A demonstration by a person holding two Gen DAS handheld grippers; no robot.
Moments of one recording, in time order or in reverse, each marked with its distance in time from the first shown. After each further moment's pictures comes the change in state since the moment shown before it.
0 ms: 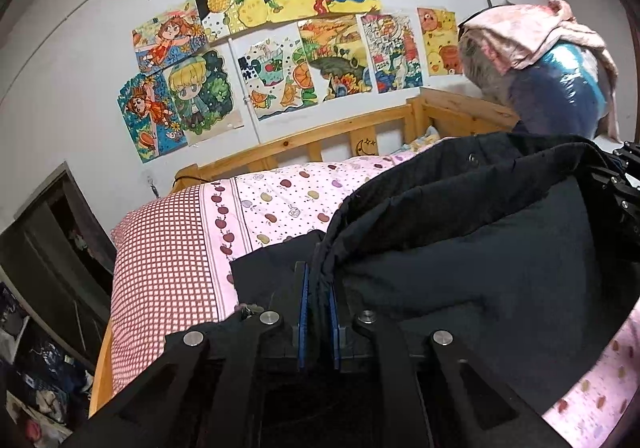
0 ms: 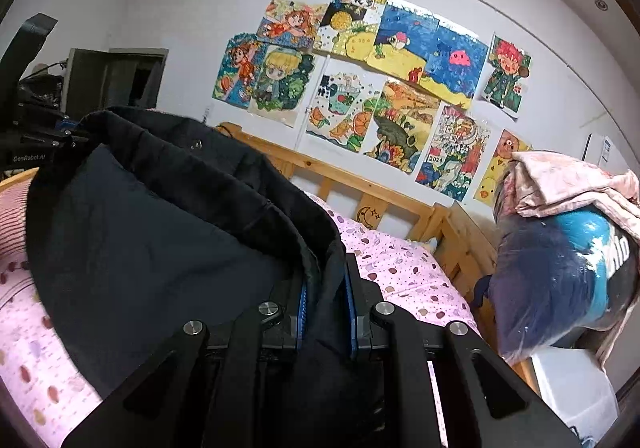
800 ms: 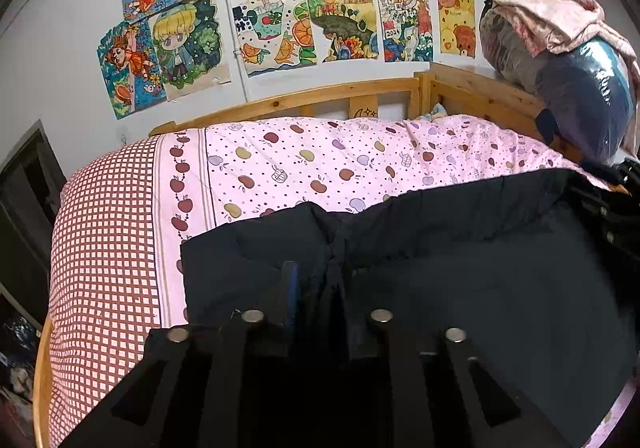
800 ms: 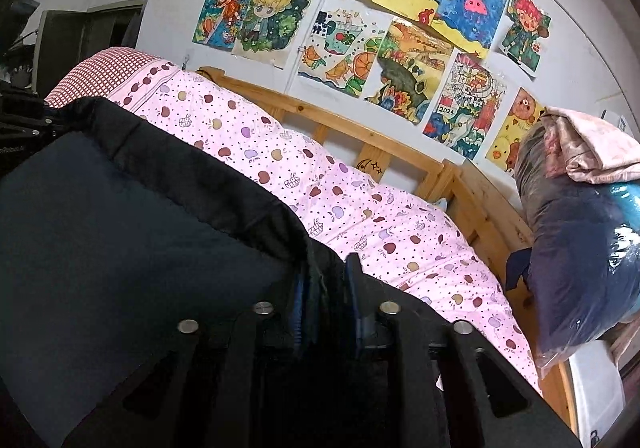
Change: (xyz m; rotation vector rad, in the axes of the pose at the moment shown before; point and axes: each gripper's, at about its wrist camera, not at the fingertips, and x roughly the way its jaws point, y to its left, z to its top) left arm 0.101 0.006 -0.014 -0.089 0.091 -0.068; right arm 0.145 0.019 -0.025 -0.005 0.164 -0.035
